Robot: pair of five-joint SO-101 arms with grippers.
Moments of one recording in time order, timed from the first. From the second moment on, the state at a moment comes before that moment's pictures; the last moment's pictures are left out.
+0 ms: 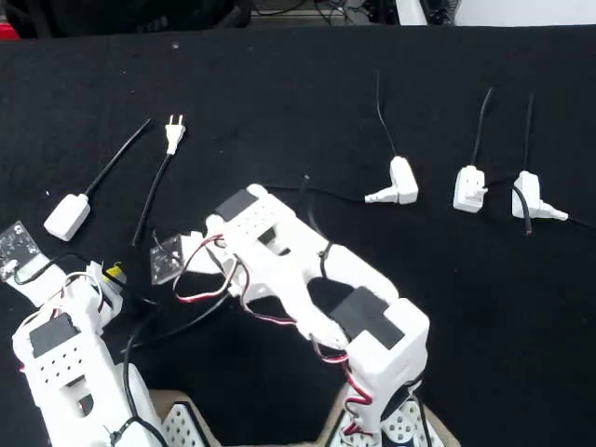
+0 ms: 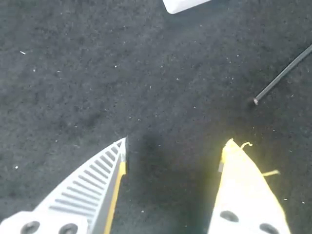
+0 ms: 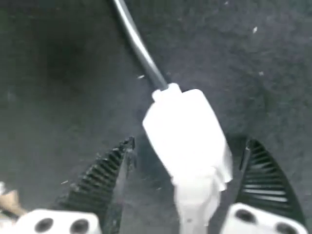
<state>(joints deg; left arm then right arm) -37.5 -66.4 80.7 51.4 7.8 -40.5 17.2 14.7 73.2 61.5</state>
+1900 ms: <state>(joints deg) -37.5 -66.4 80.7 51.4 7.8 1.6 68.4 -76.7 99.1 -0.2</state>
